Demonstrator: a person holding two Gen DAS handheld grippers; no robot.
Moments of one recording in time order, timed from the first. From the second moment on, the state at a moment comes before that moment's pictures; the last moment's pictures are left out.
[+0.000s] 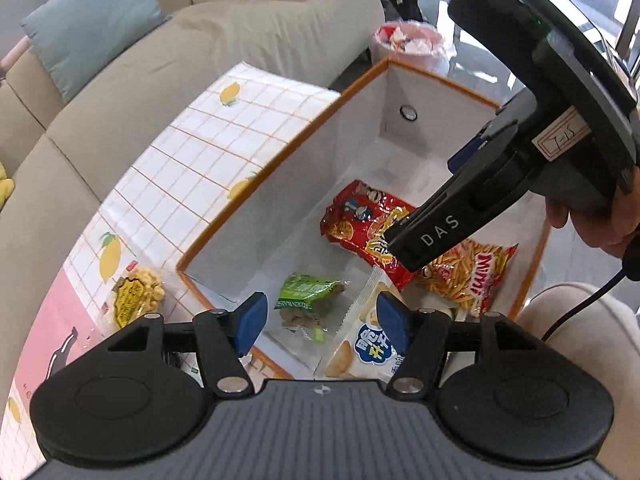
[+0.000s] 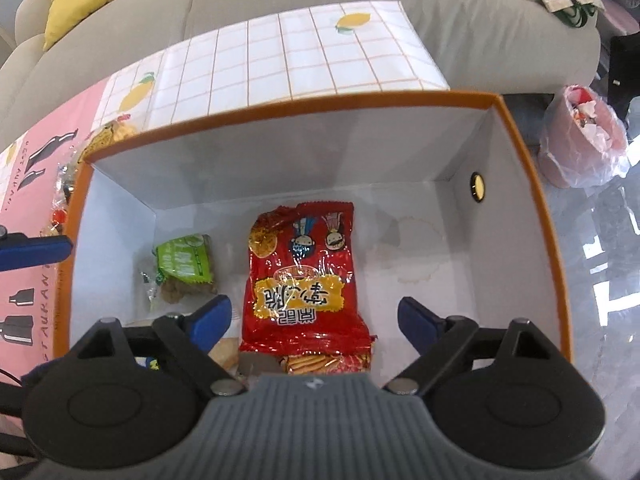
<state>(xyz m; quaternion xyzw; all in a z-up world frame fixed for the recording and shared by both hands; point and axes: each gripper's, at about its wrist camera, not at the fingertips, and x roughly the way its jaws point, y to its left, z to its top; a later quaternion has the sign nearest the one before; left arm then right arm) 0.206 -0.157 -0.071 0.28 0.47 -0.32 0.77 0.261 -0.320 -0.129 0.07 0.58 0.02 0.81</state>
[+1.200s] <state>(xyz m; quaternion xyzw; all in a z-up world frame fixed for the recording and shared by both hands) 0.099 0.045 -0.037 0.02 0.46 -0.15 0.88 0.081 -0.169 -0.045 0.12 0.41 0.01 0.90</state>
